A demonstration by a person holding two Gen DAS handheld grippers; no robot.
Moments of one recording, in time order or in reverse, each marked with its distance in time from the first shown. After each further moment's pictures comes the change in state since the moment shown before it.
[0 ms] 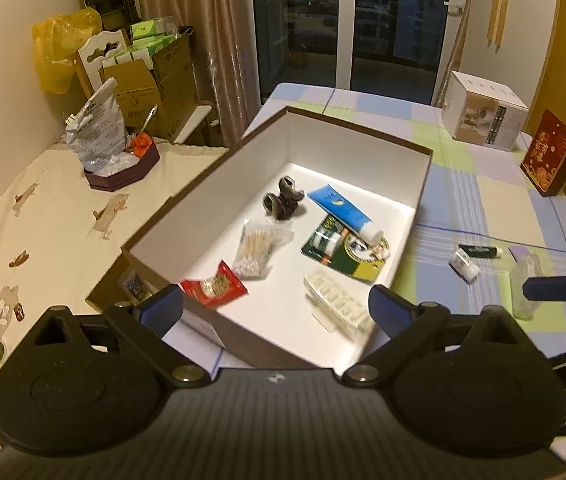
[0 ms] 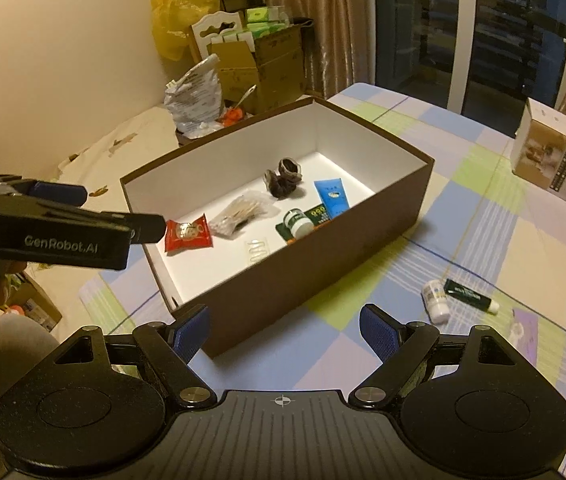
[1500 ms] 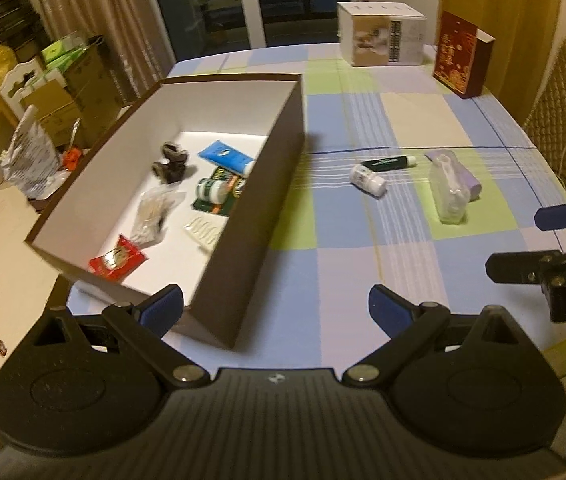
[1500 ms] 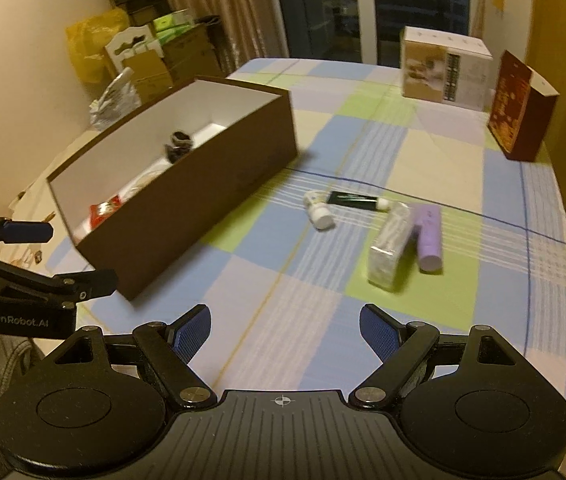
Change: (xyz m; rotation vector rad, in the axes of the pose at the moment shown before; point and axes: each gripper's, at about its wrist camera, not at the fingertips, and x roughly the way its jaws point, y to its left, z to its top) left arm 0.003 -0.111 -0.054 0.262 0.072 -0.104; right arm -0.061 -0.091 -0.081 0.244 0.006 -0.126
